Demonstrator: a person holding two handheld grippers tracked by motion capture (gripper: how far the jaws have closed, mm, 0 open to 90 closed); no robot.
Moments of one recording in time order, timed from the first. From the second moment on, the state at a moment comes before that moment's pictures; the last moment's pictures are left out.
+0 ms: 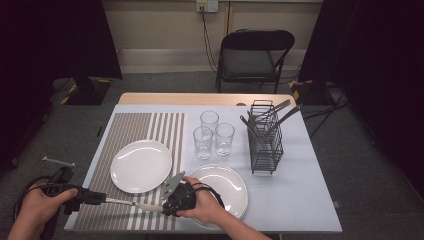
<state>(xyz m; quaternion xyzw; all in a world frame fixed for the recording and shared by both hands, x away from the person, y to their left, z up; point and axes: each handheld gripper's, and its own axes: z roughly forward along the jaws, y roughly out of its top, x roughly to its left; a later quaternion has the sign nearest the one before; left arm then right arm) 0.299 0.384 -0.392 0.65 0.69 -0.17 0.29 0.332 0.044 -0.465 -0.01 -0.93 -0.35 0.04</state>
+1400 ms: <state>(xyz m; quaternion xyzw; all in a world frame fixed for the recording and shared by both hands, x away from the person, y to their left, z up) 0.299 0.386 -0.404 0.64 0.70 -0.17 0.27 0.331 0.044 -0.465 -0.02 -0.93 -0.35 0.04</state>
